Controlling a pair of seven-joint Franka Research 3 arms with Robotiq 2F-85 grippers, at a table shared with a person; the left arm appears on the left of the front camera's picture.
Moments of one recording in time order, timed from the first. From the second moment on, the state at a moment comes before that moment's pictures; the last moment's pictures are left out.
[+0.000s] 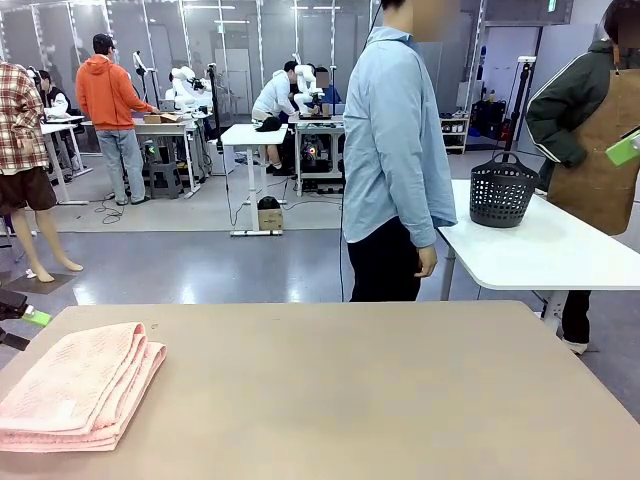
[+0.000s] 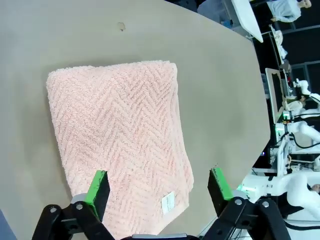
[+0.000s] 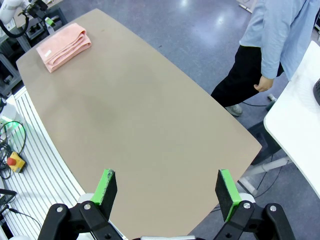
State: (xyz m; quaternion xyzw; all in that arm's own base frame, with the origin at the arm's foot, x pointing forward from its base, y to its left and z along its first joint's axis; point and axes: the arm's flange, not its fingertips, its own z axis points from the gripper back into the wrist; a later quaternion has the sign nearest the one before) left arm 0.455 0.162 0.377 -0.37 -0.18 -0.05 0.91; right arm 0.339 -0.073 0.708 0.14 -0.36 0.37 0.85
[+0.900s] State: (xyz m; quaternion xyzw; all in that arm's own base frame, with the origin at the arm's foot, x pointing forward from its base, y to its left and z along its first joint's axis) left arm 0.454 0.162 0.377 -0.37 -0.18 -0.04 0.91; right arm 0.339 -0.073 0.708 0.14 -0.36 0.37 0.85
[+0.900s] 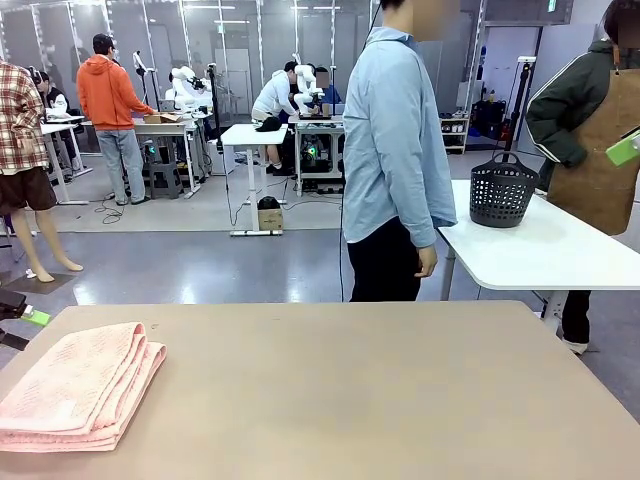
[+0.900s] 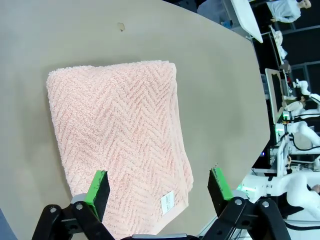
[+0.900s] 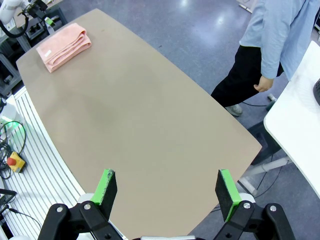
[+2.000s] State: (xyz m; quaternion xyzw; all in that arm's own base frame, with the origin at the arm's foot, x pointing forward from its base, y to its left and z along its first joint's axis) left arm 0.454 0.162 0.377 -0.37 -0.18 -0.04 0.91; right arm 0.339 -0.073 0.708 0.14 -0.36 0.37 0.85
